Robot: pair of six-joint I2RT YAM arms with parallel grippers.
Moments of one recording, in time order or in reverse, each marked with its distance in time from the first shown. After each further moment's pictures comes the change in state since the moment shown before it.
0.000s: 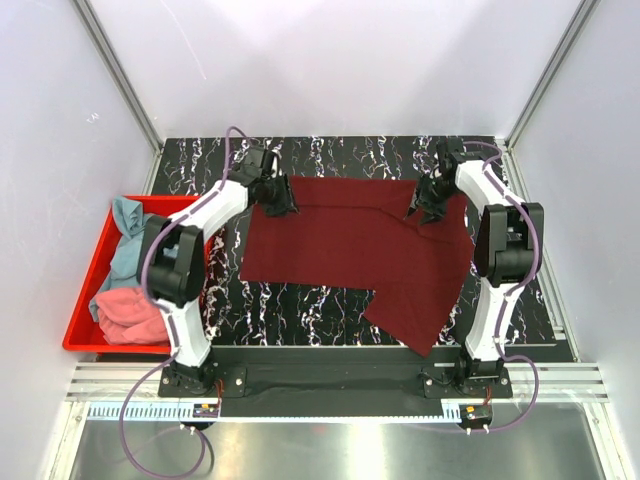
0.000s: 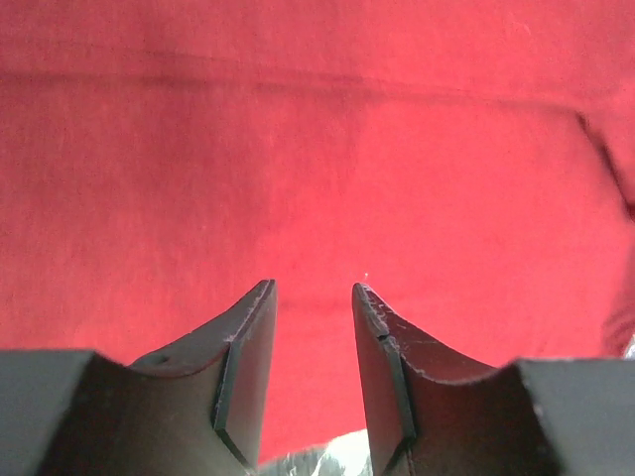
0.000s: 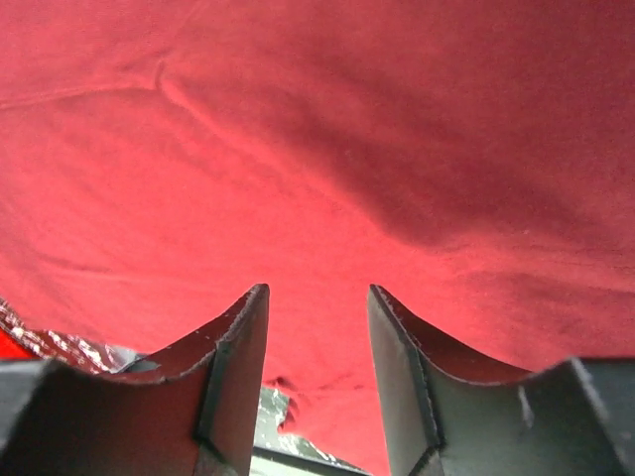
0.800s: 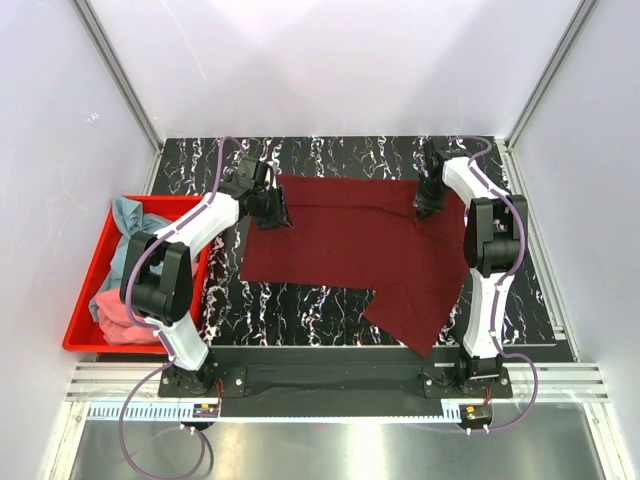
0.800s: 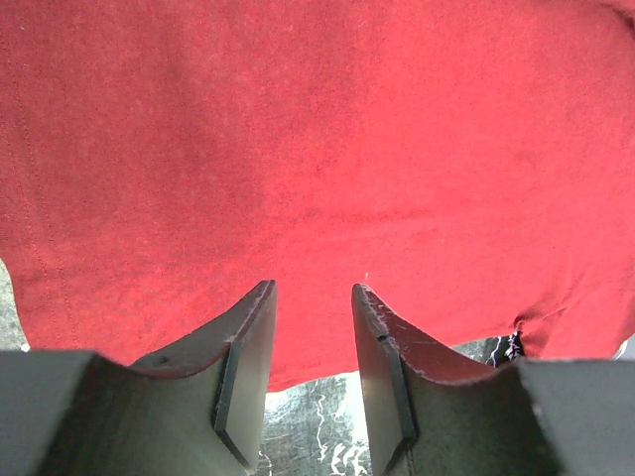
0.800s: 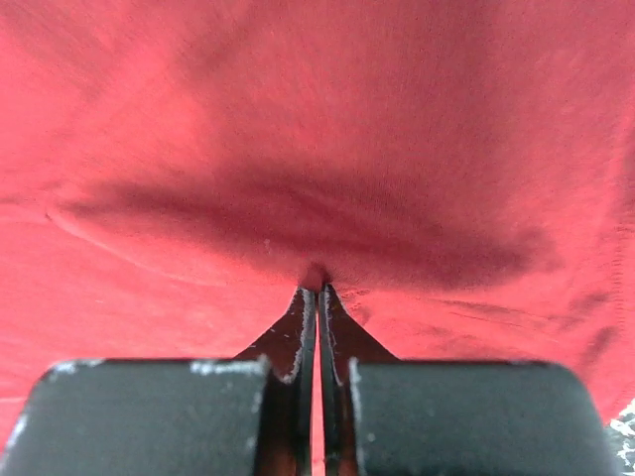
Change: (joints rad) left arm -0.010 -0.175 -0.173 -0.036 0.003 0.061; right arm 0.050 0.130 0.109 0.006 0.264 -0.011
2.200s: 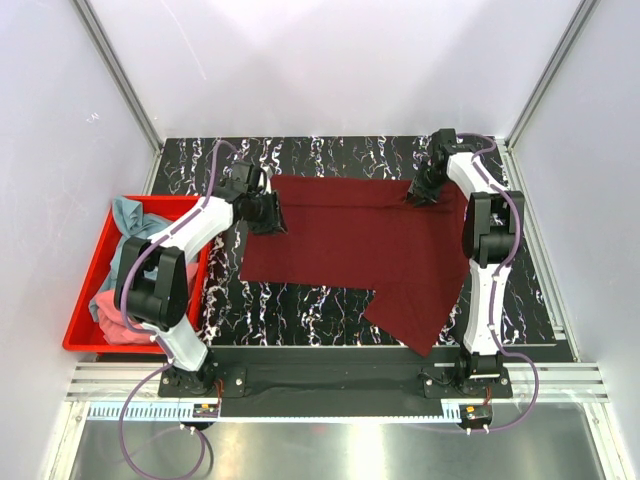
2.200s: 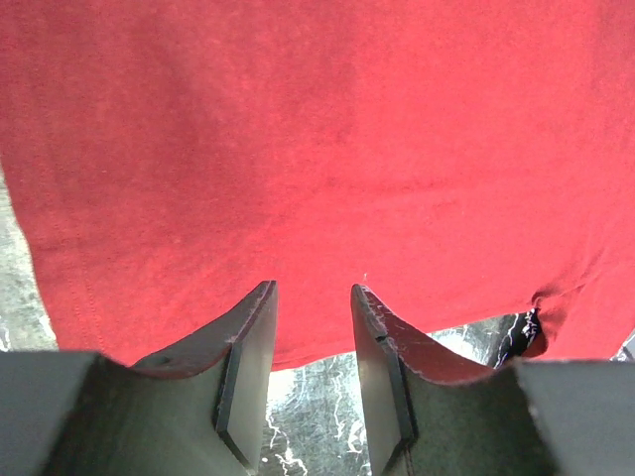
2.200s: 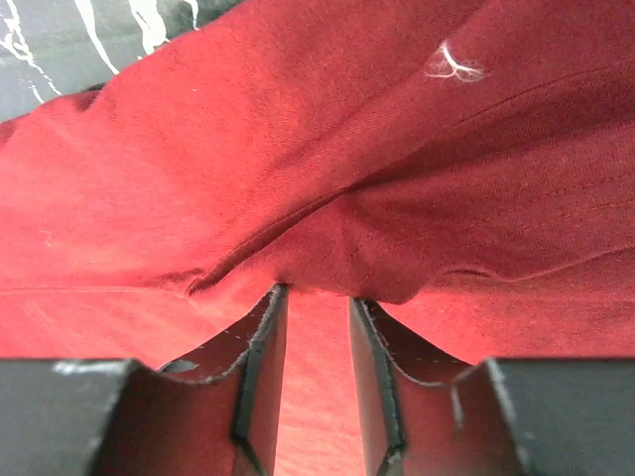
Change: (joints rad) left arm 0.025 -0.041 -0.054 -0.016 0.024 0.035; right arm -0.053 0.132 0.170 0.083 -0.203 0.113
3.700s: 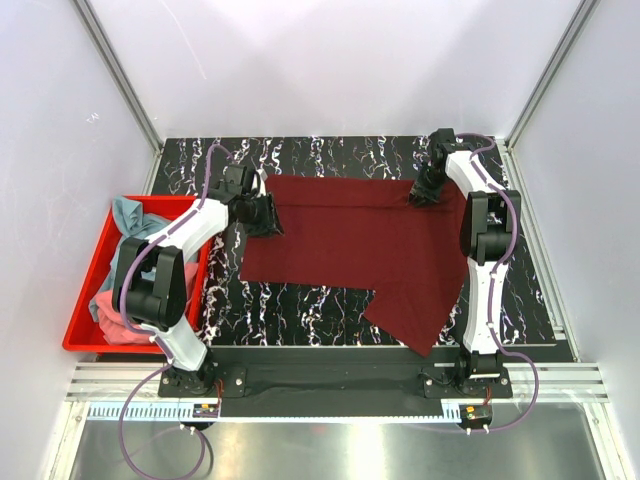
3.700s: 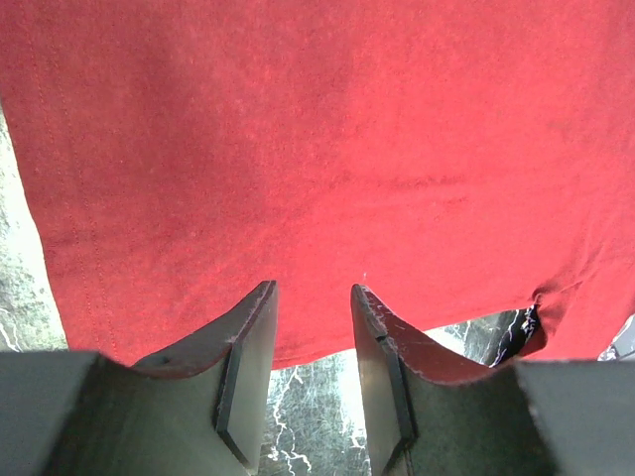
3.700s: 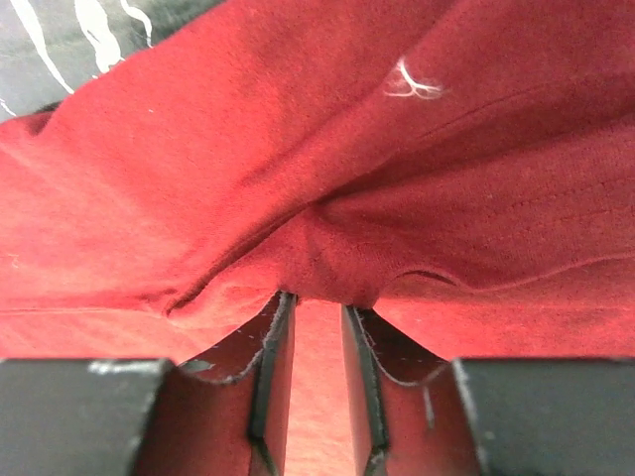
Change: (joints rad) left arm 0.045 -0.009 -0.037 0.019 0.044 0.002; right arm 0.000 0.051 0.066 -0.061 0.045 -0.001
